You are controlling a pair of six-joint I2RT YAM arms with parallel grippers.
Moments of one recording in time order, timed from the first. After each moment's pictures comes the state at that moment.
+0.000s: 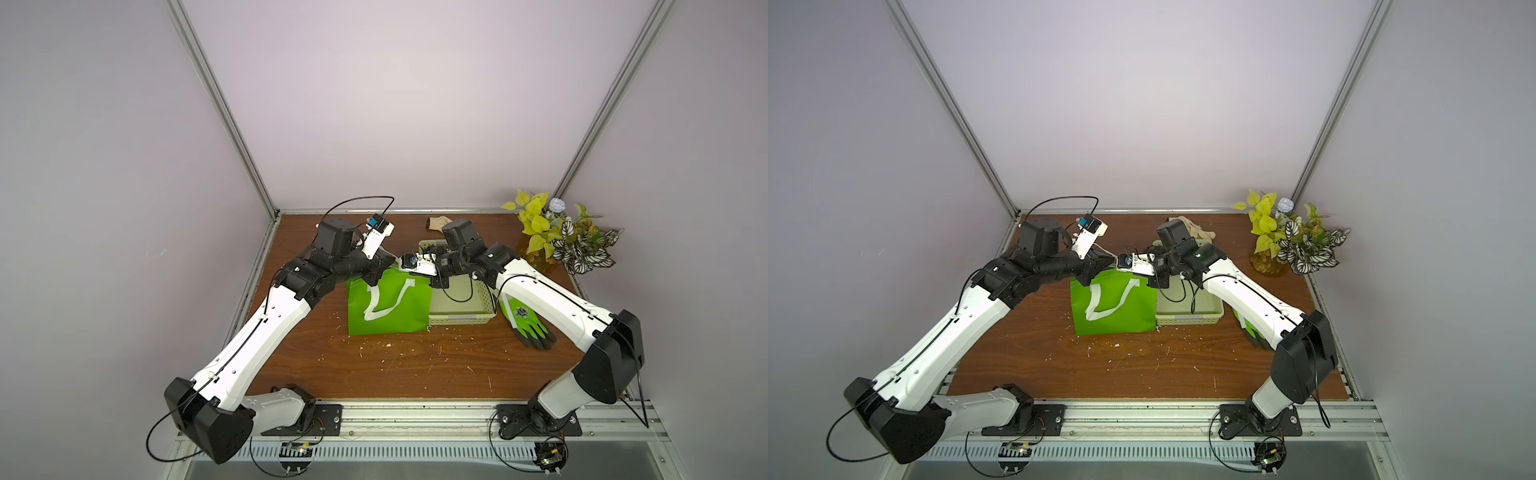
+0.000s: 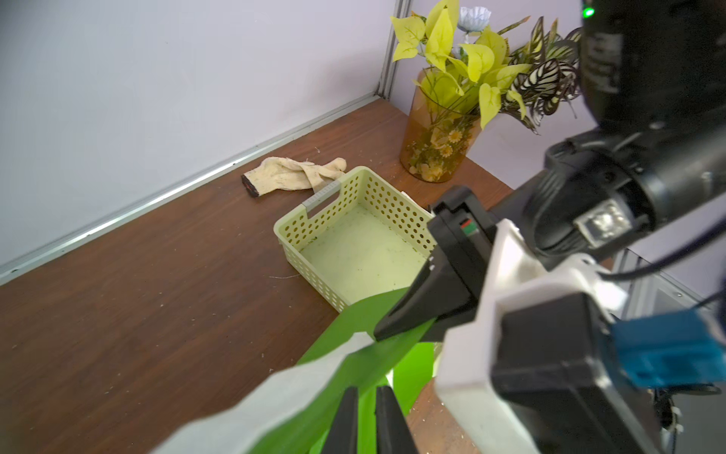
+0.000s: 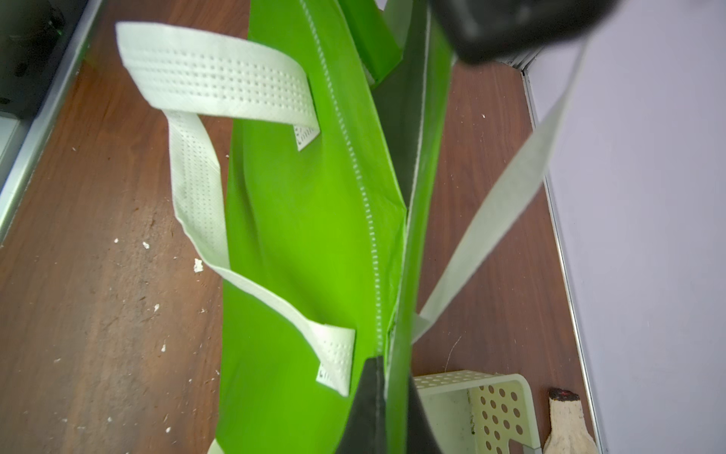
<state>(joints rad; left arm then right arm) -0.50 1.25 1.32 -0.63 0.35 0.06 0.67 1.58 1.42 -0.59 -0.37 -0.87</state>
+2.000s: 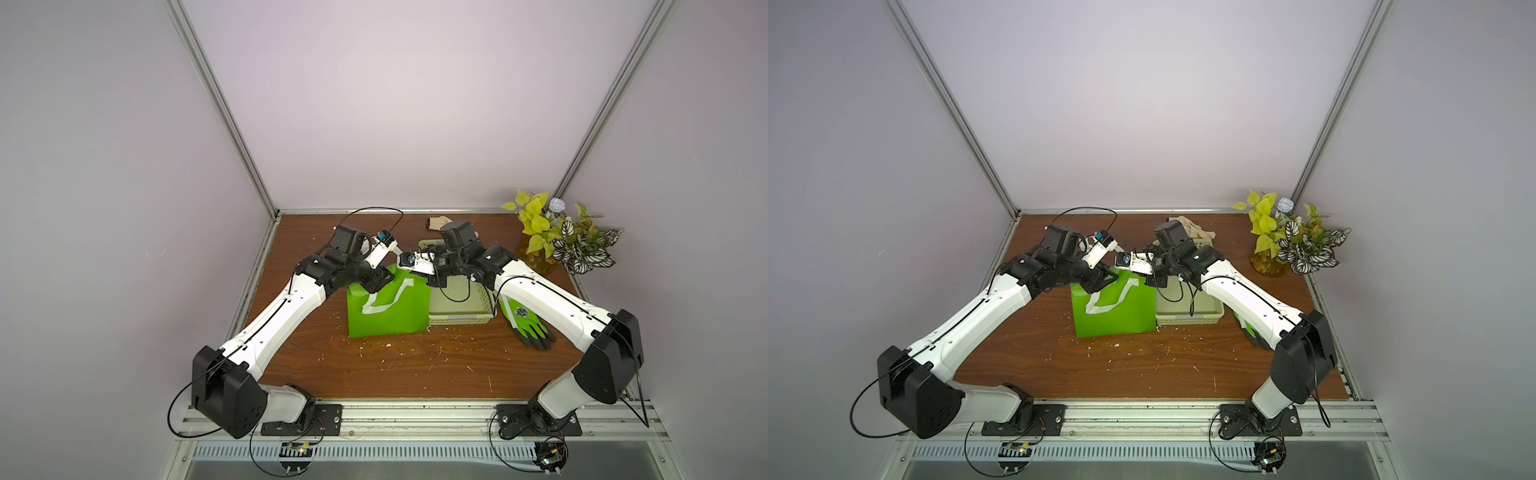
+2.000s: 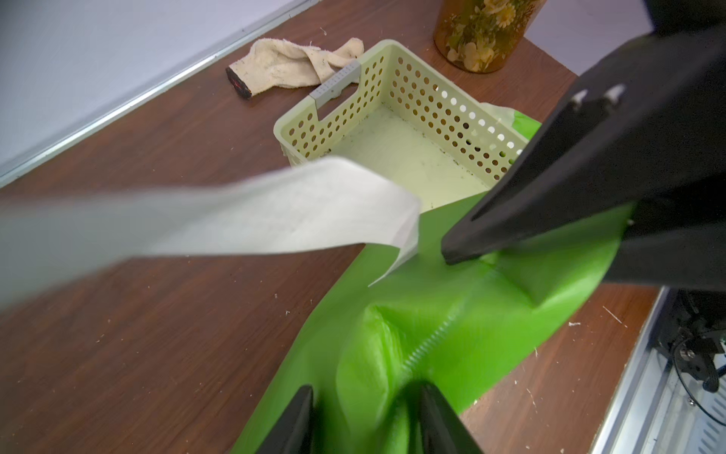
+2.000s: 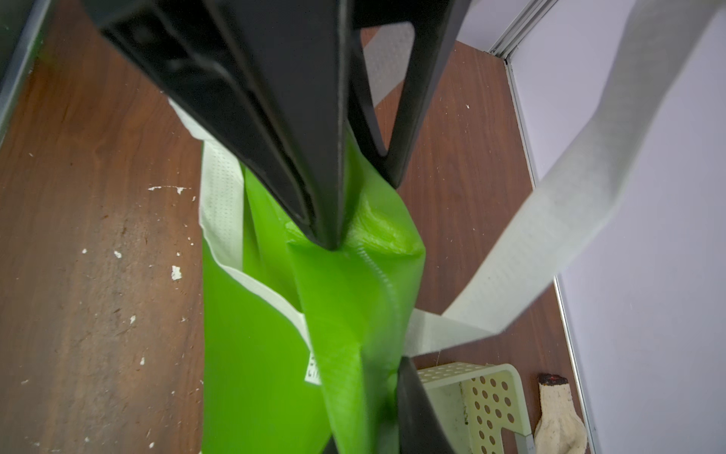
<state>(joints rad) -0.46 1.36 1.22 -0.67 0.32 0.20 0.68 1.58 1.41 -0.54 -0.31 -0.83</state>
